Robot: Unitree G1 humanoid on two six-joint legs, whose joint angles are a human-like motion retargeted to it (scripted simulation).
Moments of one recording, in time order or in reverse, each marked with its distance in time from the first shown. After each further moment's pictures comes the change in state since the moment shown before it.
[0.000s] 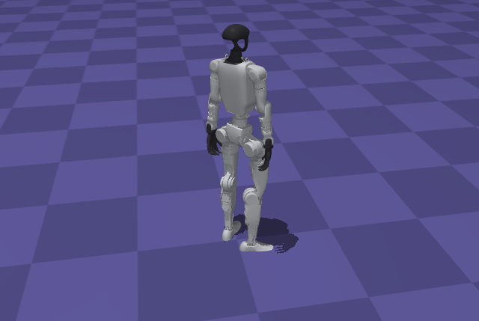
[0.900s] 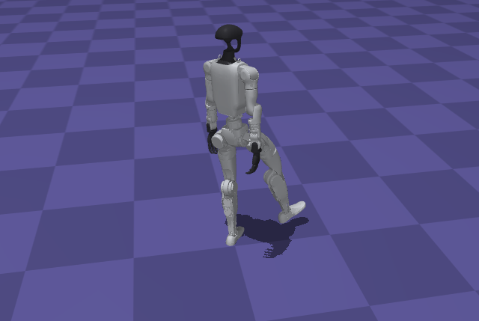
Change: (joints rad) left arm -0.148 0.007 -0.152 -0.020 -0.012 -0.035 -0.002; right arm 0.077 -0.007 -0.134 -0.005 0.235 -0.080 -0.054; waist -0.219 0.116 0.181; left_leg 0.061 0.070 -0.168 0.071 -0.004 0.085; right_leg -0.440 0.094 0.245 0.097 -0.032 -0.254
